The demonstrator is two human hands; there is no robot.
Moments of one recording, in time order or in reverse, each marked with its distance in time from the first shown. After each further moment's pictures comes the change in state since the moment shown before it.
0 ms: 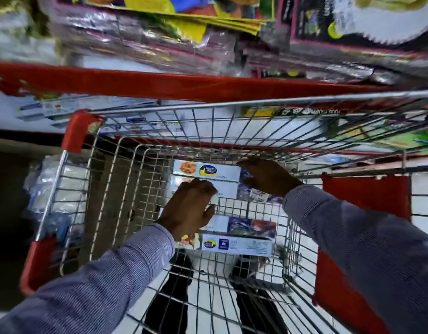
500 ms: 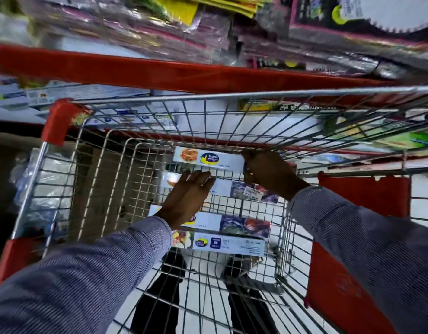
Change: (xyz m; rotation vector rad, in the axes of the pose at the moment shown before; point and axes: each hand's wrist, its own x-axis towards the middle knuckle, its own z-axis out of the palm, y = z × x) left_hand 0.031 -0.009 0.043 0.301 -0.010 0.012; right_hand -0.004 -0.009 -0.024 -0.294 0.102 -0.036
